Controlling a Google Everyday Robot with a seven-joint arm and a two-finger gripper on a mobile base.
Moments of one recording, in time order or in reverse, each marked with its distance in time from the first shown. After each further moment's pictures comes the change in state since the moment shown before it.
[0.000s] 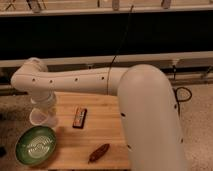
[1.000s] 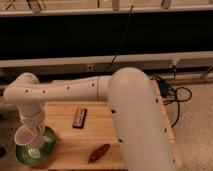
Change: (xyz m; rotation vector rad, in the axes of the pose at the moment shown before) arm -0.052 -0.064 0.052 0.140 -0.158 -0.183
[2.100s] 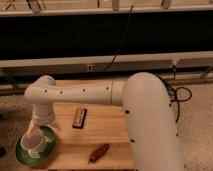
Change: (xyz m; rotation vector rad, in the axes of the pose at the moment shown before) arm -0.001 0.032 0.000 0.108 0.017 0.044
